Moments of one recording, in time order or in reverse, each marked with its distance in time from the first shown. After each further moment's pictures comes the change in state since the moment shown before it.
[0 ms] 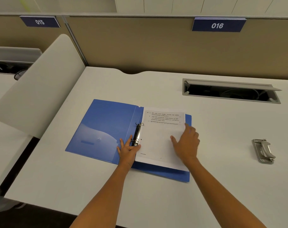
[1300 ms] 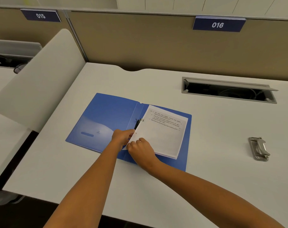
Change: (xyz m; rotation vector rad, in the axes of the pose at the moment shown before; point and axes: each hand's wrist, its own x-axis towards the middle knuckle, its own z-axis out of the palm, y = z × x) left_hand 0.019 0.054 -0.033 -0.150 -0.018 -0.291; right_hand -0.077 -0.109 0.040 -0.672 -0.217 -1.008
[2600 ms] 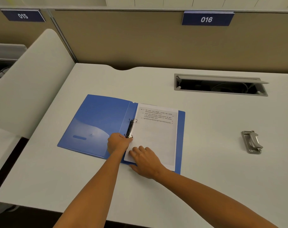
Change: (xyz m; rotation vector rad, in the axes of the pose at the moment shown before) left_hand 0.004 -0.025 0.026 0.543 0.329 0.210; right_hand -0.039 0.013 0.045 0.339 -0.043 0.049
